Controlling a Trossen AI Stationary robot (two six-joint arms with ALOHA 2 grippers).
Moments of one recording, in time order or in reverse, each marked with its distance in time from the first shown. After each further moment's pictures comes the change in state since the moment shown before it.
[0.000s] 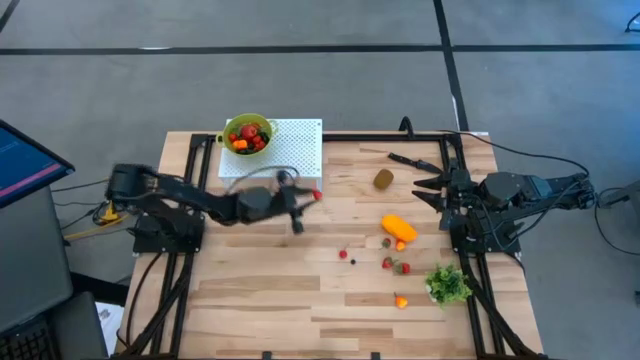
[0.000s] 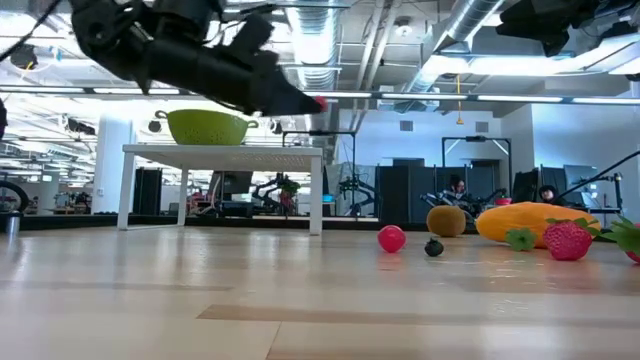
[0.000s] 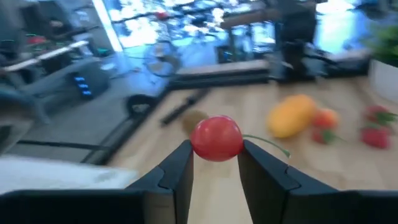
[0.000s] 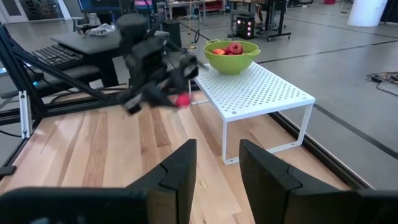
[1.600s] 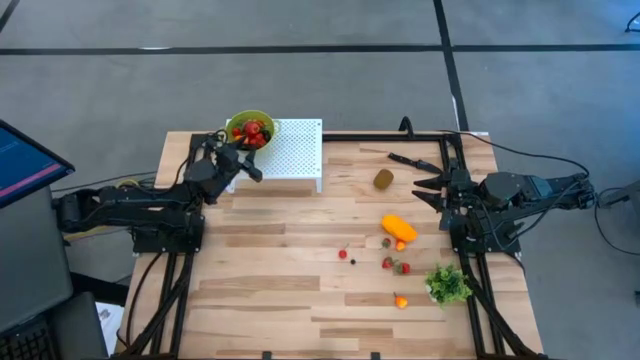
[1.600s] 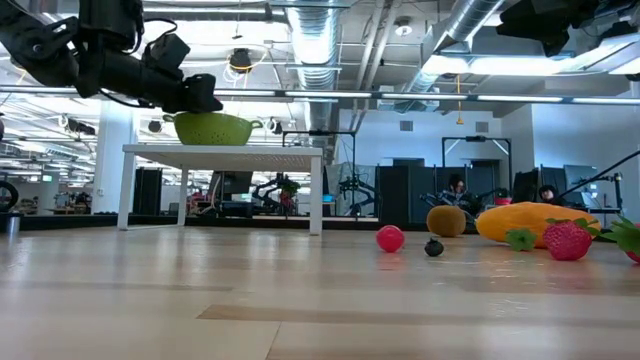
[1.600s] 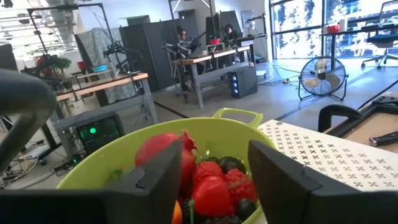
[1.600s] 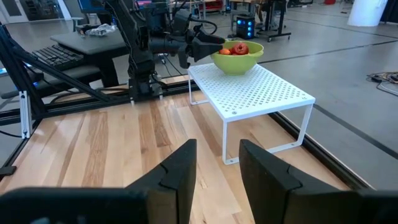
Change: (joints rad) left arm 0.422 -0.560 -0.331 -0.027 -0.242 0.024; right arm 0.000 0.000 0.000 0.000 0.000 0.000
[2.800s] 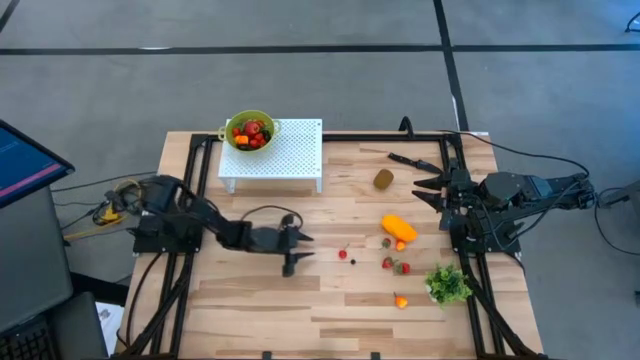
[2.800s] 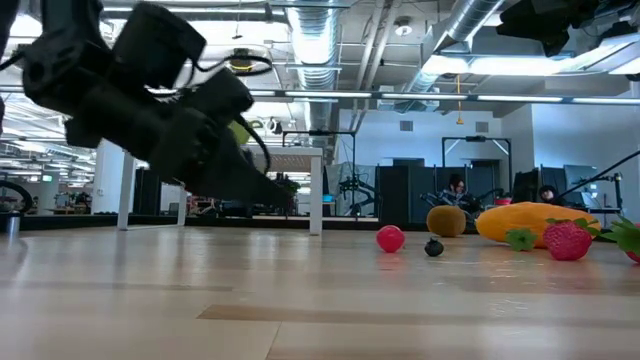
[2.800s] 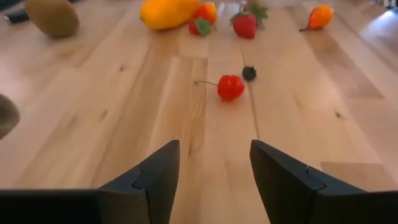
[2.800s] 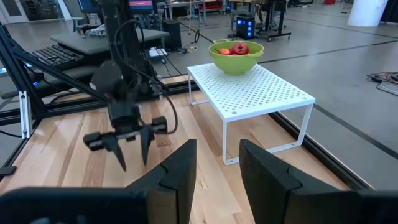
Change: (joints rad) left arm -0.648 0.862 0.242 0.147 0.339 -0.300; right arm 0.000 0.000 0.000 0.000 0.000 0.000
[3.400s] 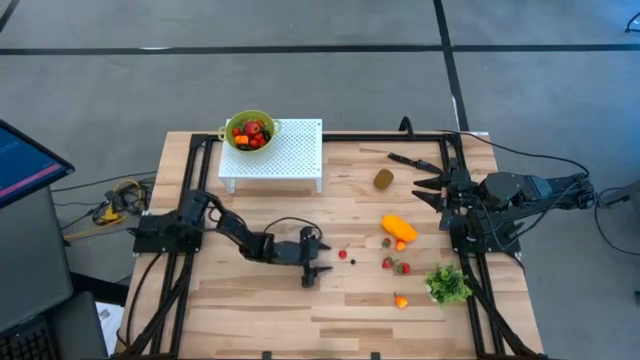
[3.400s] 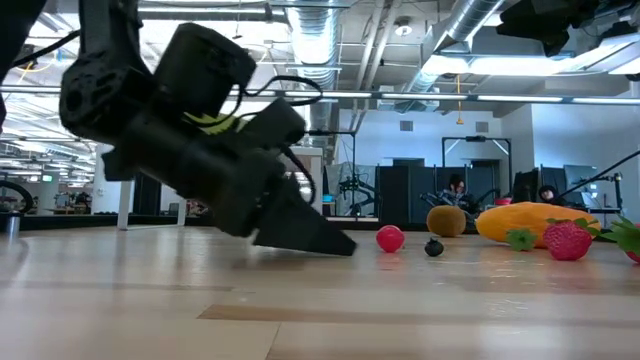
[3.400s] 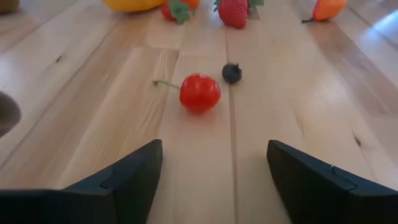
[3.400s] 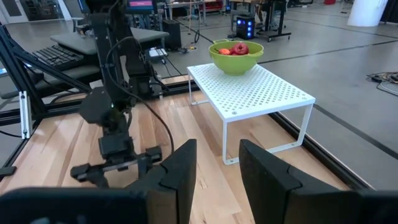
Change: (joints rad) left arm -0.036 0.285 0.250 0.012 -0.011 -0.065; right arm 0.000 0.000 0.000 0.000 0.000 0.000
